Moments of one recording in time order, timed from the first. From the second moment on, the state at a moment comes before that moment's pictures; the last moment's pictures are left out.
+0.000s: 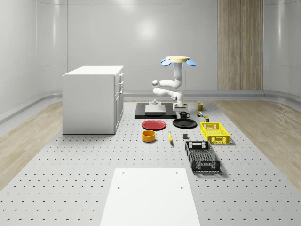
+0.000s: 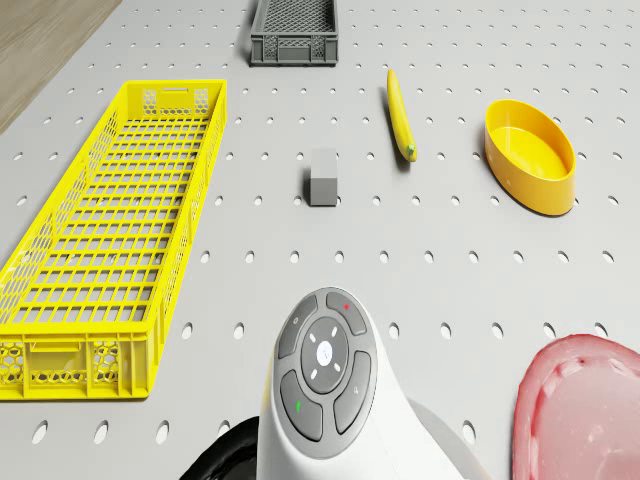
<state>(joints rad) -1.17 -1.50 1.08 -2.81 -2.06 1.66 1.66</state>
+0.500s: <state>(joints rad) -1.19 -1.48 0.99 -2.76 -2.15 1.69 1.65</state>
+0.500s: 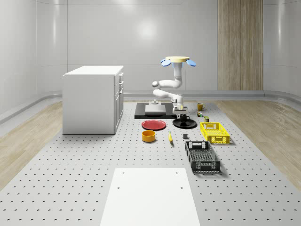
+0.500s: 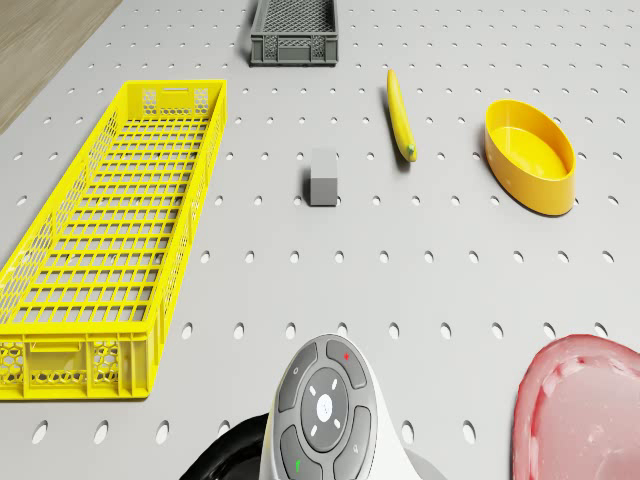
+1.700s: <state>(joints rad) -1.15 -1.46 1.08 -2.81 -2.07 1.62 1.64</state>
